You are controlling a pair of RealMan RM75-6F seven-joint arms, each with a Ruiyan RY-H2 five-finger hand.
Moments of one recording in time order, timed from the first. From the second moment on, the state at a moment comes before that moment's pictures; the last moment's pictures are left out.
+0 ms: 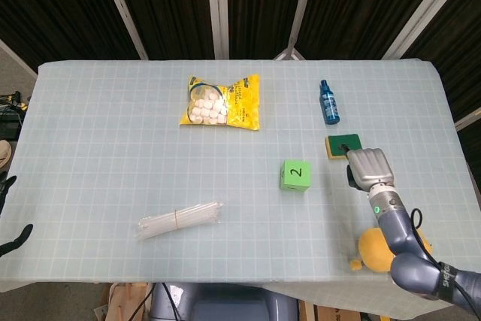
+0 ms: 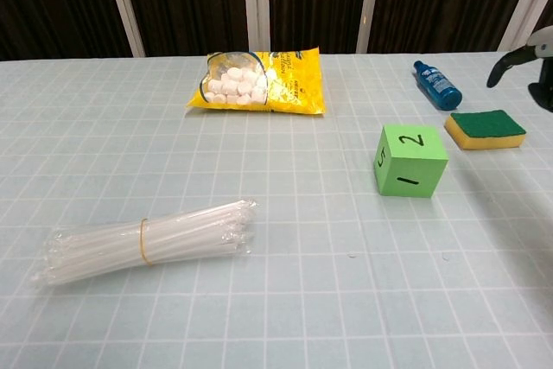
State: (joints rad) left arm 0.01 -1.04 -0.04 -1.72 1.51 1.58 0.01; right arm 0.80 -1.07 0.22 -1.91 -0.38 0.95 -0.83
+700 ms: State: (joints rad) left arm 0.01 -1.04 -0.05 -1.72 1.49 1.57 0.01; right arm 1.06 -1.22 0.12 -1.81 -0.12 0.93 -0.89
